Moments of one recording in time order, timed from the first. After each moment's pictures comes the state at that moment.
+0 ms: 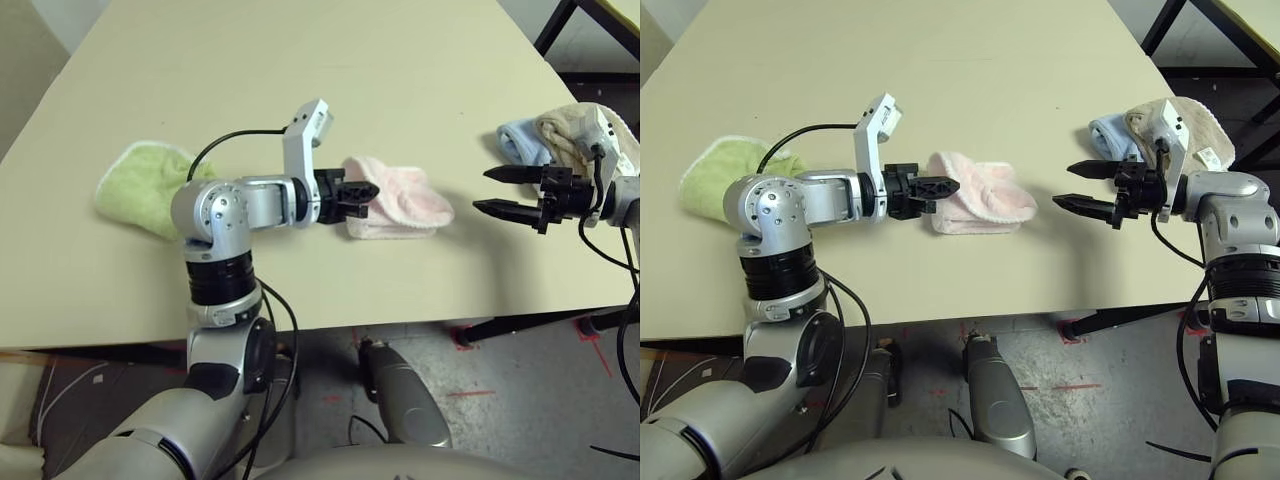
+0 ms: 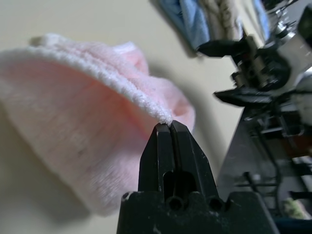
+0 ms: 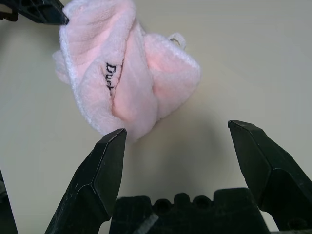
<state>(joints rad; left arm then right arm) -0.87 -0.08 0.28 -0.12 -0.51 1.59 -0.31 -0.62 -0.81 -0.09 0.55 0.30 0.20 1.37</state>
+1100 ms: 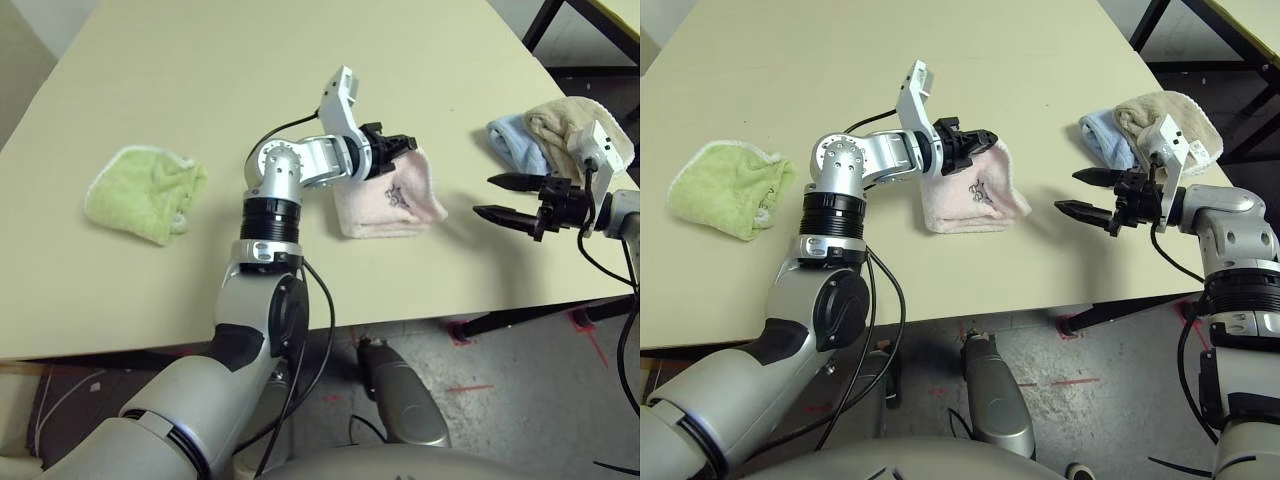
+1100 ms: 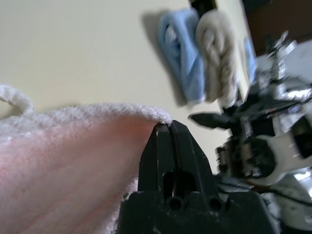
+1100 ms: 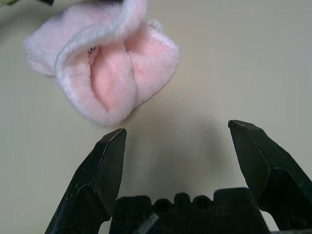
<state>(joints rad) -1.10 -0.14 0.21 0.50 -0.74 1.12 0.02 -0.58 -0.77 -0.10 0.53 0.31 0.16 1.26</state>
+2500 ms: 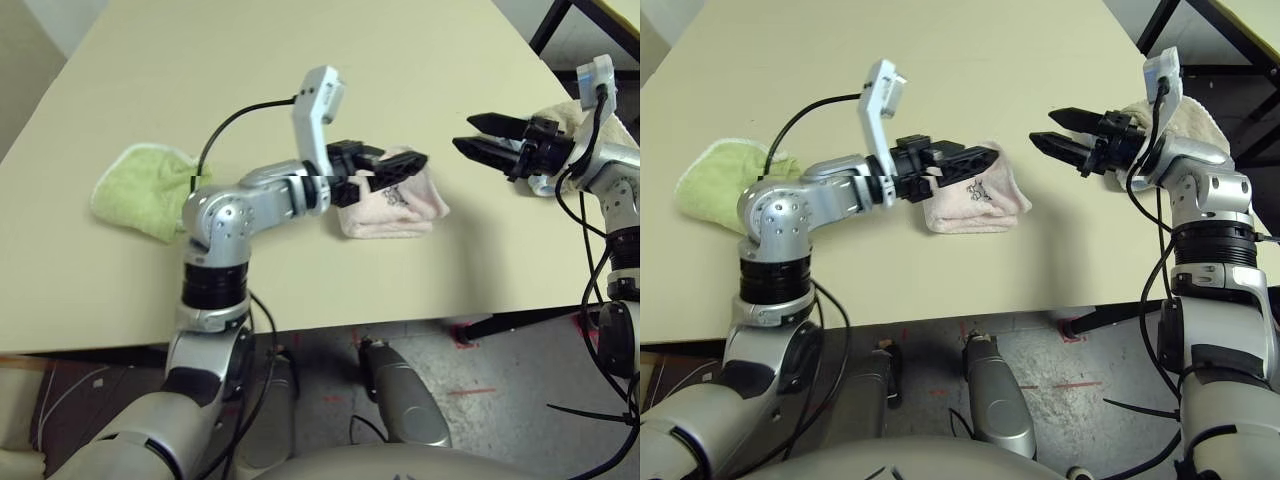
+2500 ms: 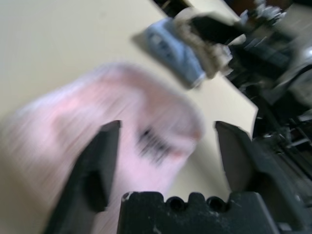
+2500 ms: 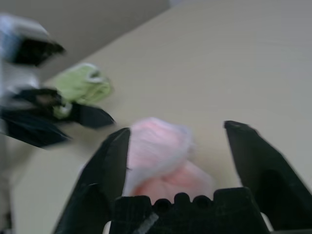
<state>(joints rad) -0.68 0.15 0.03 -0.16 -0.75 1.11 -0.29 -0.81 -0.64 -0.17 0.48 0.51 0.50 1.23</state>
